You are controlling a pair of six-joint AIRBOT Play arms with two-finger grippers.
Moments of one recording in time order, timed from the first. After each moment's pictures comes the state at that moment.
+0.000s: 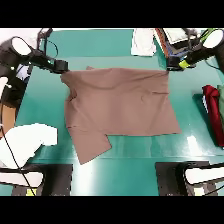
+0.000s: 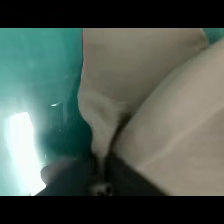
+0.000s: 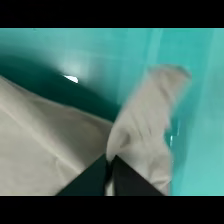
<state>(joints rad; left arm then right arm) -0.07 -1.53 1.57 1.27 -1.09 -1.38 0.00 -1.57 1.69 -1.36 1.26 1.55</state>
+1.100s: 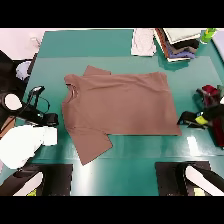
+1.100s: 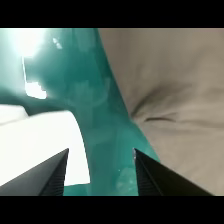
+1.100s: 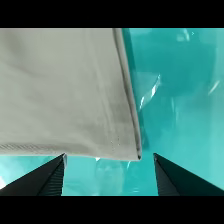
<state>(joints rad) -0.02 -0.92 0.73 1.38 -1.27 -1.59 -0.34 -1.02 0.72 -1.36 1.34 1.48</state>
